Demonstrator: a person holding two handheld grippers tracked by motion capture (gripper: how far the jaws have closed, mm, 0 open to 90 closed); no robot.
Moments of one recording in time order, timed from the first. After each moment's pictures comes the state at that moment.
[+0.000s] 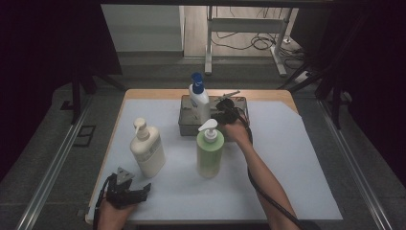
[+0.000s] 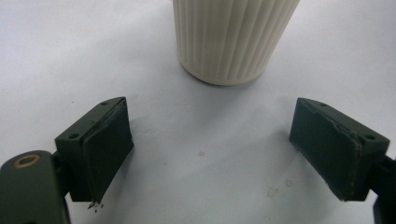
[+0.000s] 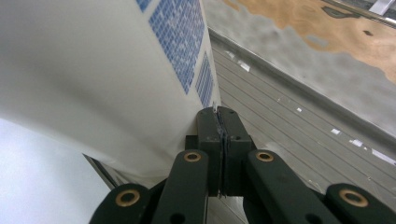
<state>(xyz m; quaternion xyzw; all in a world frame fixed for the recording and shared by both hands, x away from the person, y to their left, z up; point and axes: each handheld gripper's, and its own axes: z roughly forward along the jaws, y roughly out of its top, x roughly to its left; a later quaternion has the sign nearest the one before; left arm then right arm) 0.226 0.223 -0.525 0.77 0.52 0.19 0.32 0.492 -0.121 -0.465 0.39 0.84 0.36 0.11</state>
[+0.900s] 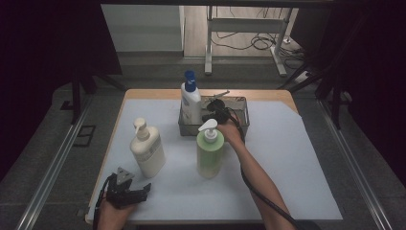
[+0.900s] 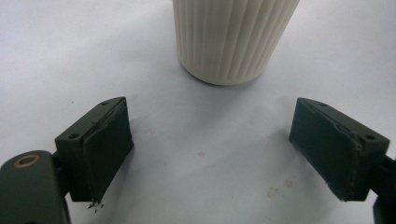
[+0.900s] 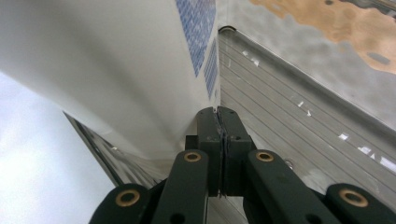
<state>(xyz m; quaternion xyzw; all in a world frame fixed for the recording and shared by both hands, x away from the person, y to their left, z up) 0.226 0.223 -0.525 0.77 0.52 0.19 0.32 0.494 -0.092 -0.469 0.36 0.86 0.36 0.10</state>
